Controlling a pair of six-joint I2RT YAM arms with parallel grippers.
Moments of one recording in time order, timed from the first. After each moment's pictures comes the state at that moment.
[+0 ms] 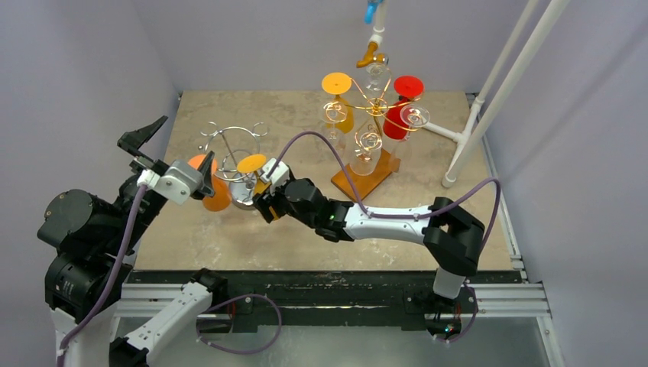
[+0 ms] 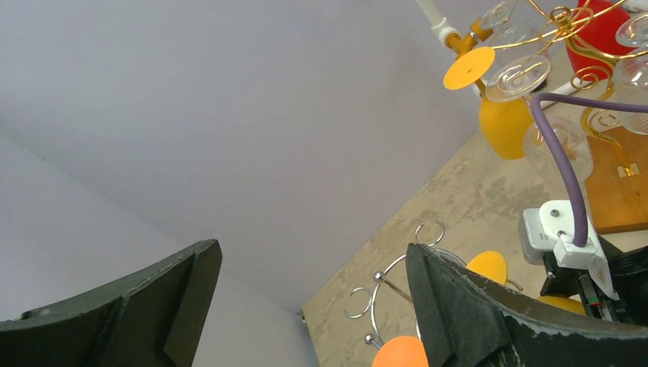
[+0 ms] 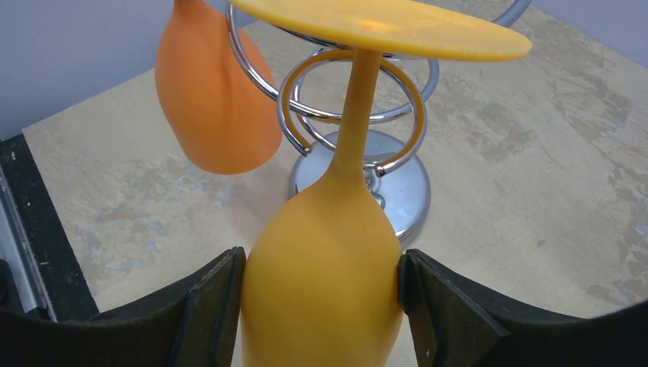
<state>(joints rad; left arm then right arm) -0.43 0.68 1.53 -0.71 0.05 0.71 1.17 1.75 1.17 0.33 0.28 0.07</state>
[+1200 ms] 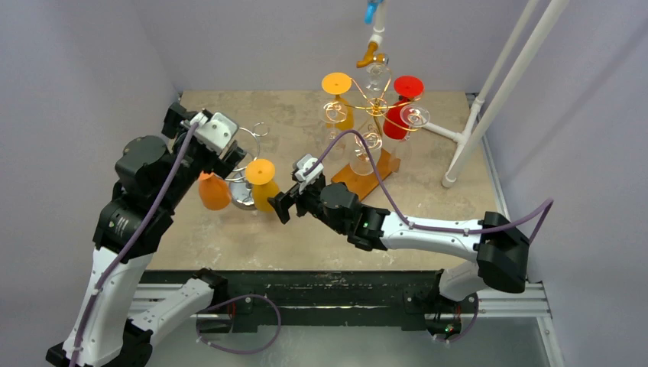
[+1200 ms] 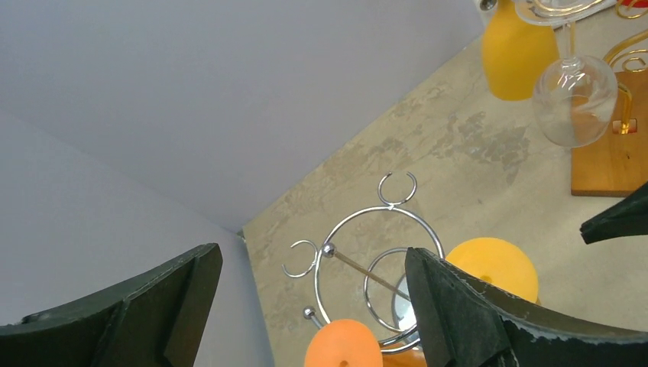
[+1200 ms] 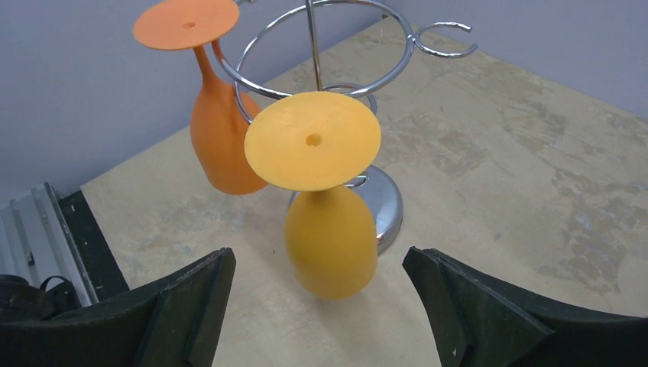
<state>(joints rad) -0.43 0.84 1.43 -0.70 -0.11 0.56 1.17 1.48 0.99 0.40 0.33 0.12</state>
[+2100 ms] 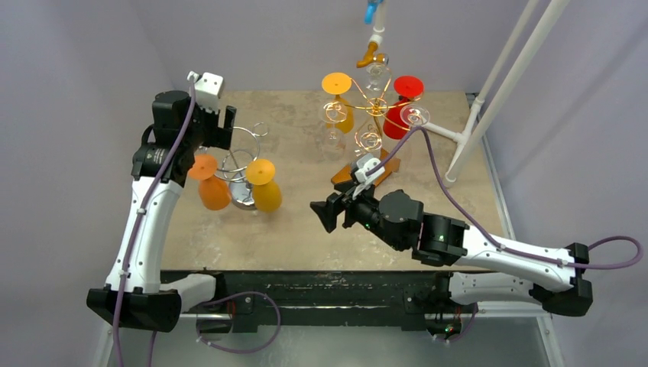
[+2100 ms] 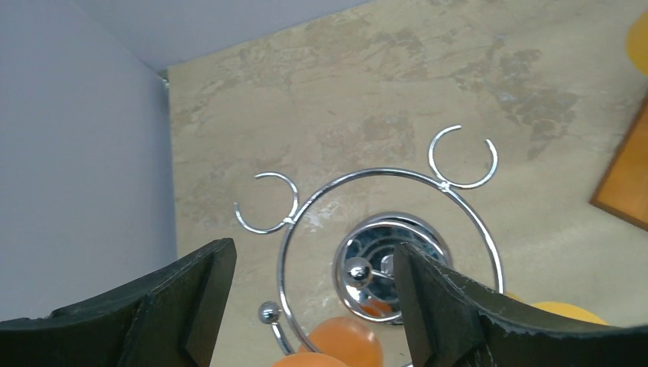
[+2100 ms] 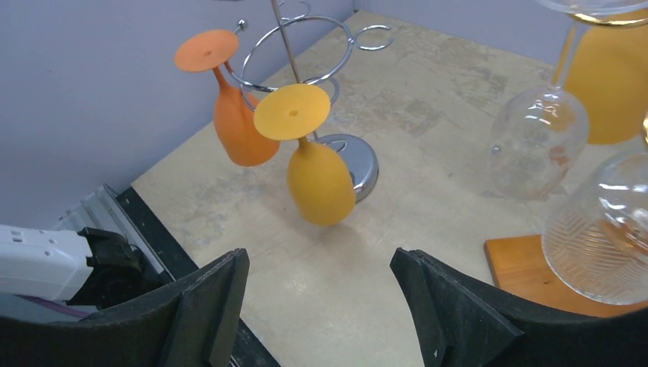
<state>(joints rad) -0.09 1.18 1.43 -0.68 -0.06 0.22 1.28 1.01 1.00 -0.15 0.48 0.27</state>
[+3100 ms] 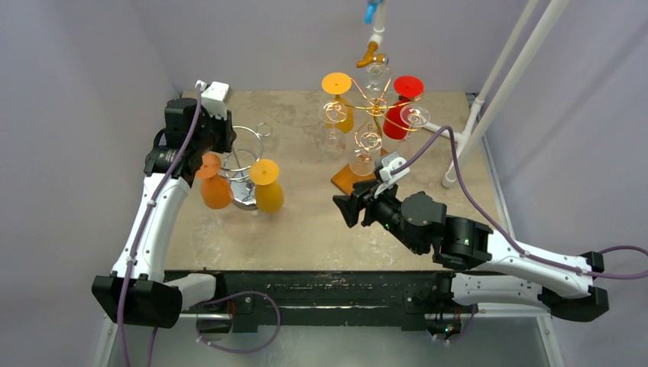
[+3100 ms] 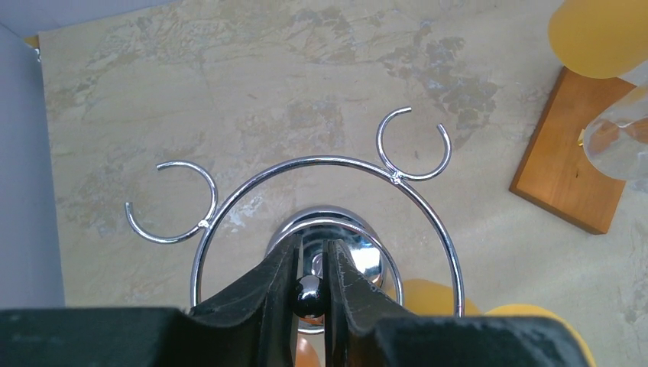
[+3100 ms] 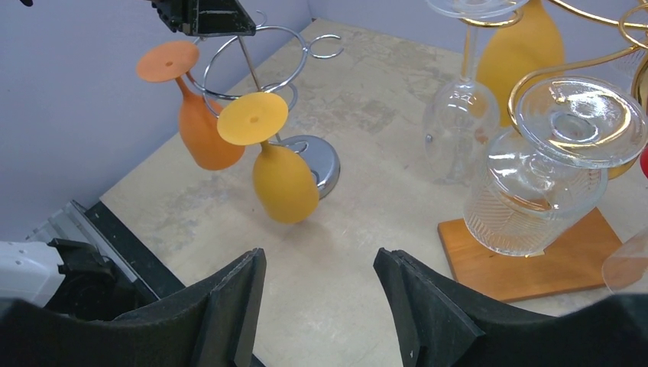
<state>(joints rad) -0.08 1.20 1.29 -0.59 0.15 0.07 1.28 0.88 1.03 -0.31 0.59 0.28</state>
